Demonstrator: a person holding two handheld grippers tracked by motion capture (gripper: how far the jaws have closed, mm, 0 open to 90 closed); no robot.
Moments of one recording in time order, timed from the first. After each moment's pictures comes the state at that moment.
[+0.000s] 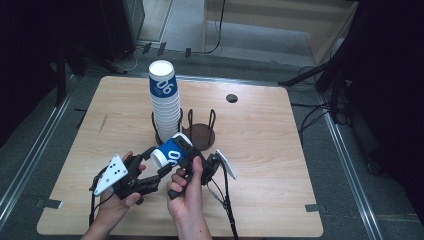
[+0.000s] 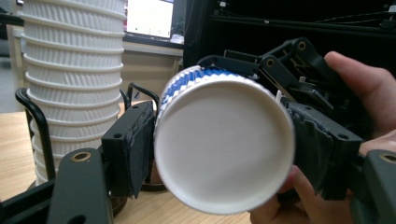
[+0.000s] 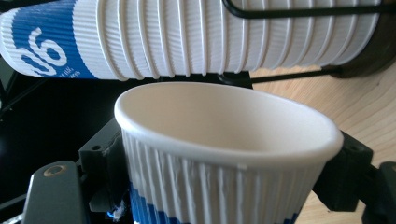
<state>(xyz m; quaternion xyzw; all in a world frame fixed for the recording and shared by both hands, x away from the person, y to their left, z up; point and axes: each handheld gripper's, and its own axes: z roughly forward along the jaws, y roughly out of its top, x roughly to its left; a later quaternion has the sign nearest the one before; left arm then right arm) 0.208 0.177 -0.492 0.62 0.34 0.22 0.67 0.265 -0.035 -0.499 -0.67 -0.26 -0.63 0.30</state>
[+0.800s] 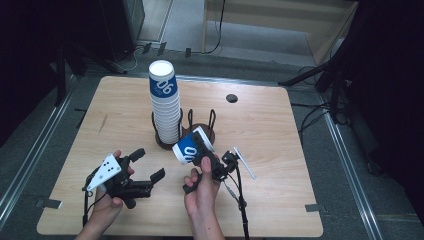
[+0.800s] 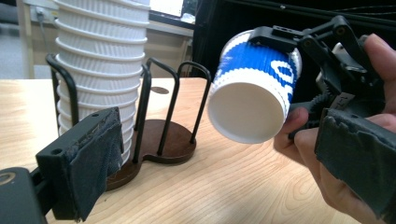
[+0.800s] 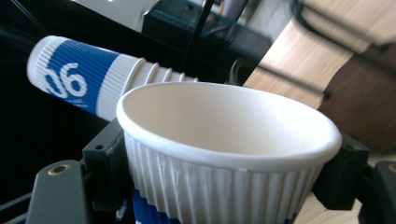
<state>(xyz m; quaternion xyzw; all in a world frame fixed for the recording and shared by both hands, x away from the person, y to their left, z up) 0.207 0.193 -0.494 0.63 0.39 0.19 0.65 0.265 -0.067 -0.483 -0.65 -0.33 -0.68 0.06</state>
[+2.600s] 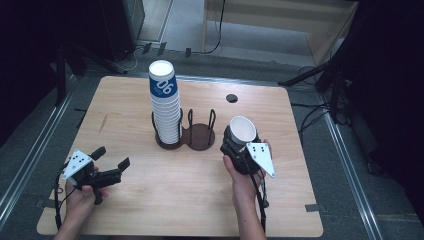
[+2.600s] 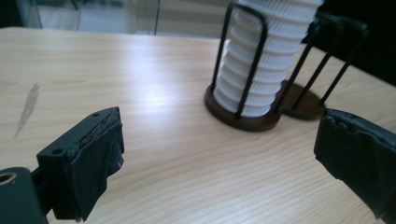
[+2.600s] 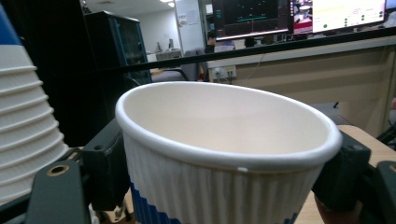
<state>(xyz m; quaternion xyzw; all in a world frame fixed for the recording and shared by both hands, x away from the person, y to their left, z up) 0.223 0.282 -0.526 0.63 0.51 0.27 0.53 0.283 -0.132 -0.471 -0.49 -0.50 -0.58 -0.41</state>
